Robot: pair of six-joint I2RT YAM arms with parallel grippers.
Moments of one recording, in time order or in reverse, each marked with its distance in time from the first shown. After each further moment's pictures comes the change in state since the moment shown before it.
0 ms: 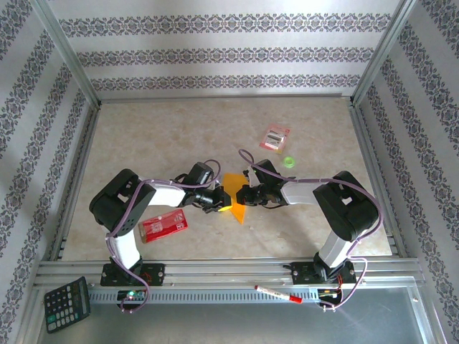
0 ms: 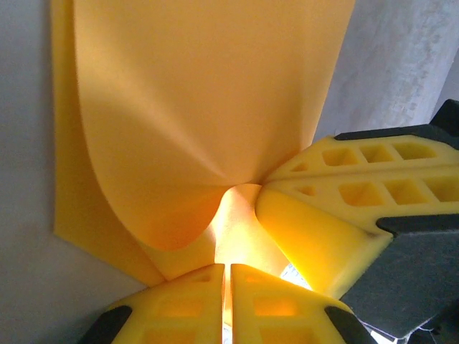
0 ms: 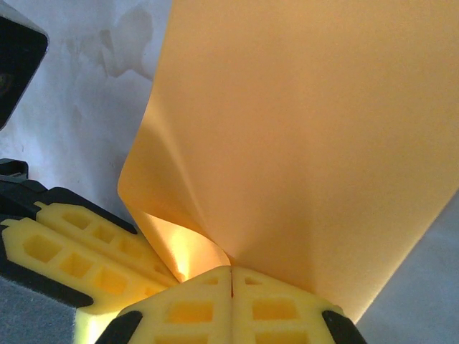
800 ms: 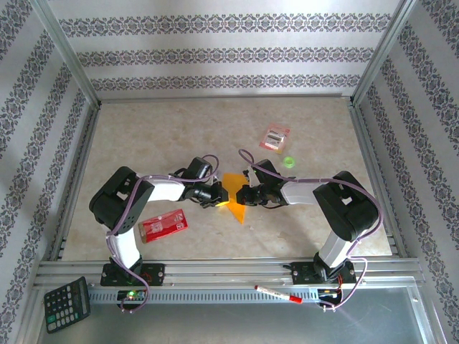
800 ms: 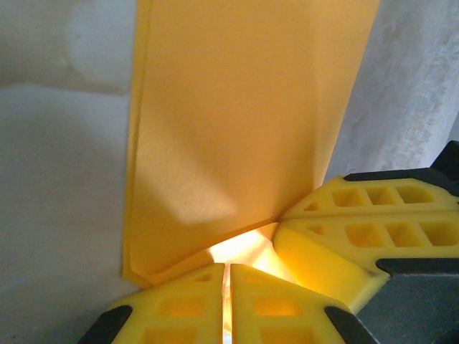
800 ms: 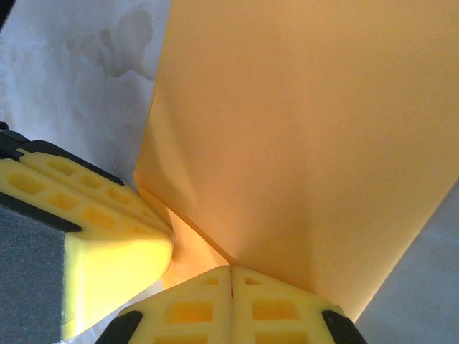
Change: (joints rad) left arm 0.045 0.010 0.064 -0.116 -0.032 0.076; right arm 0.000 0.000 0.000 0.000 0.000 -0.001
